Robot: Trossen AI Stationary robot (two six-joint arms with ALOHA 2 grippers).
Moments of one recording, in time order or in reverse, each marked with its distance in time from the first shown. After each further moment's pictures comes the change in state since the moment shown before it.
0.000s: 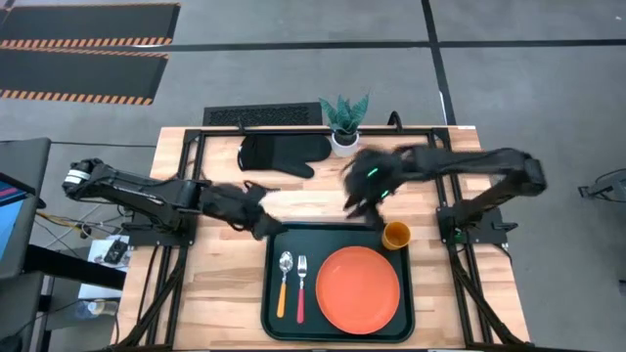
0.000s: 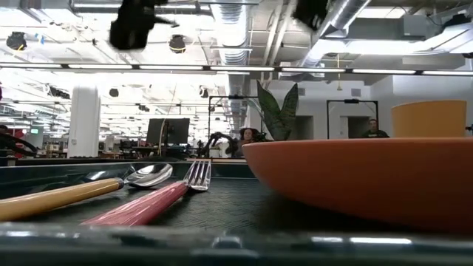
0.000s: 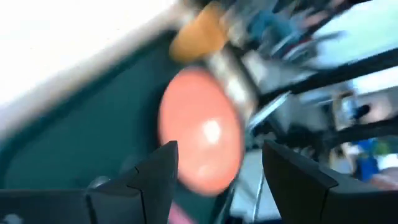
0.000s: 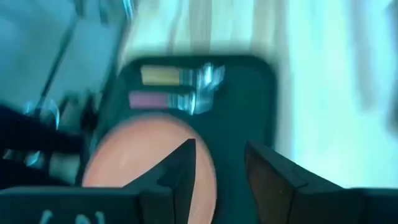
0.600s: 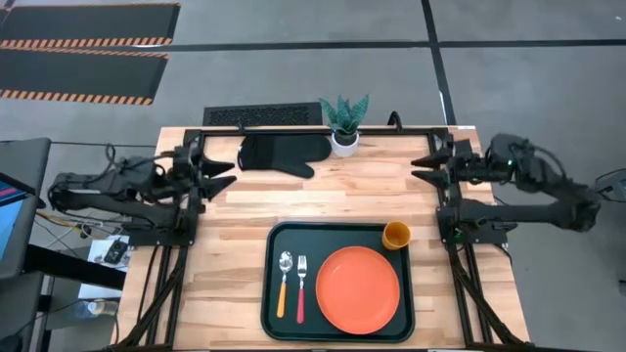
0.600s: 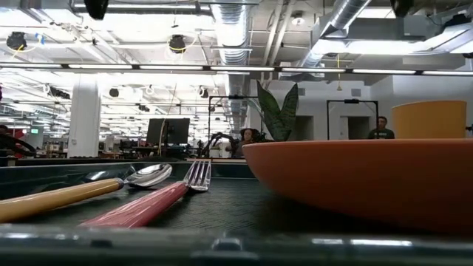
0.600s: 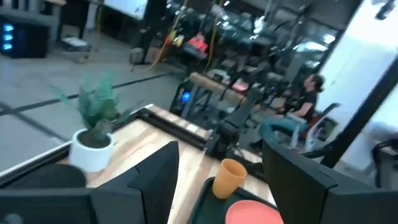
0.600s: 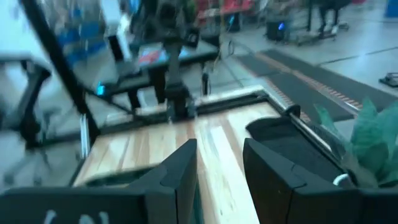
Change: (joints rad) left arm 0.044 -0.595 -0.095 -0.014 -0.355 0.658; right arm -0.165 -0.926 -0.480 0.284 0.238 0.102
